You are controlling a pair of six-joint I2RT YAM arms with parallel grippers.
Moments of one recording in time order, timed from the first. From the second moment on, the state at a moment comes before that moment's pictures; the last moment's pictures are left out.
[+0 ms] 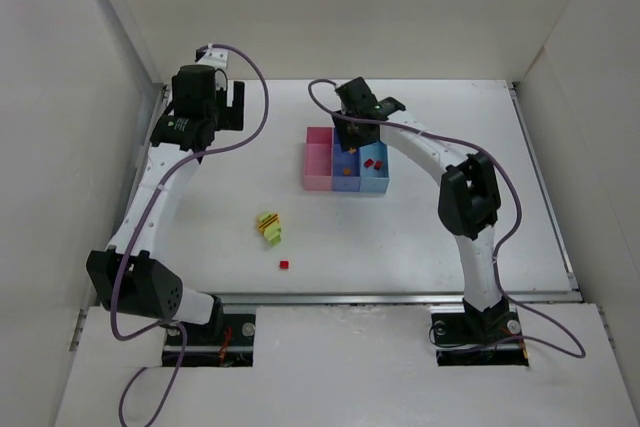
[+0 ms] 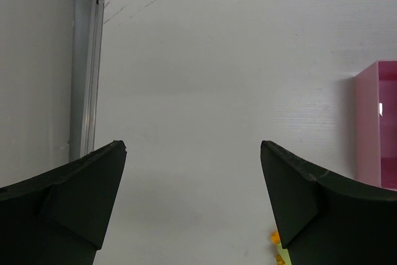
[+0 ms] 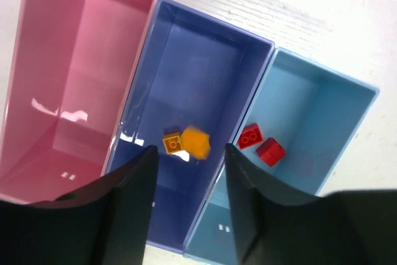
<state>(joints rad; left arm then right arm) -0.18 1.40 1.46 -0.60 -0.25 0.05 0.57 2.15 1.95 -0.74 0.17 0.19</state>
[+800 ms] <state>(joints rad) -0.18 1.21 1.05 -0.75 0.16 1.02 0.57 1.71 1.71 -0.65 -0.11 0.10</state>
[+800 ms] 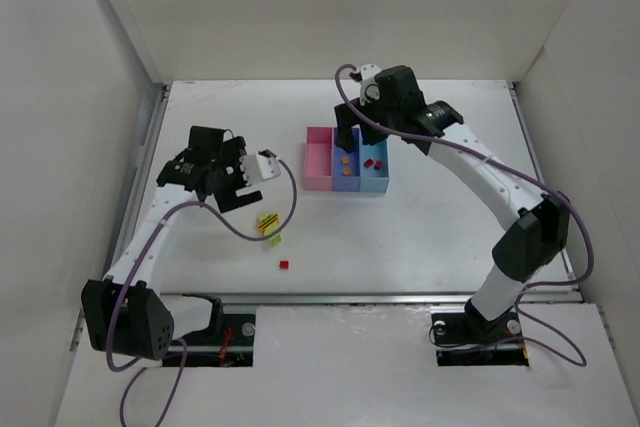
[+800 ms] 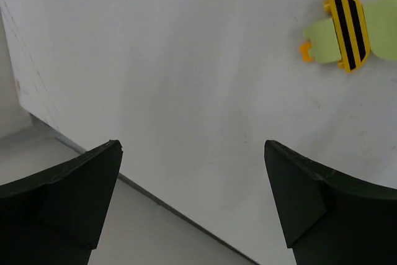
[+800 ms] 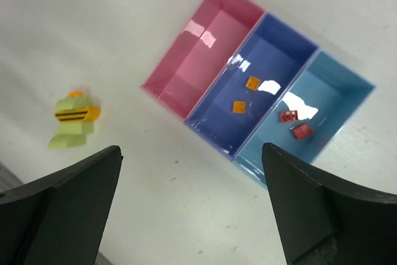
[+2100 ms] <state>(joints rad) -0.33 1.54 1.04 -0.99 0.37 1.91 0.59 1.67 1.47 -0.57 -0.25 0.02</state>
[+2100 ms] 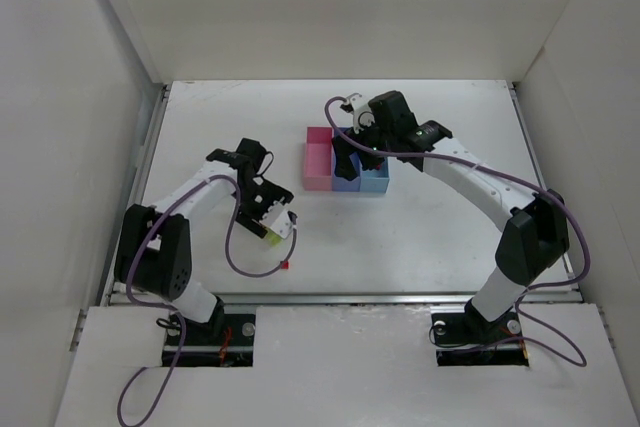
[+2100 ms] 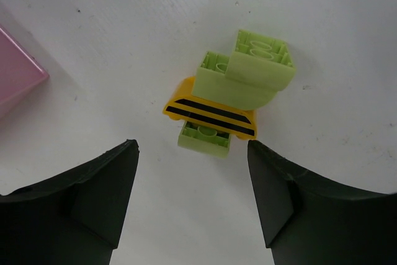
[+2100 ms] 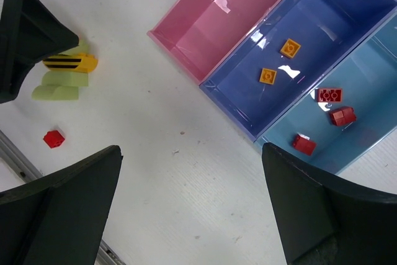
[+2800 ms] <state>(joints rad) -0.35 1.59 1.04 -0.95 0.33 1.91 0.59 1.67 1.47 -0.57 -0.25 0.02</state>
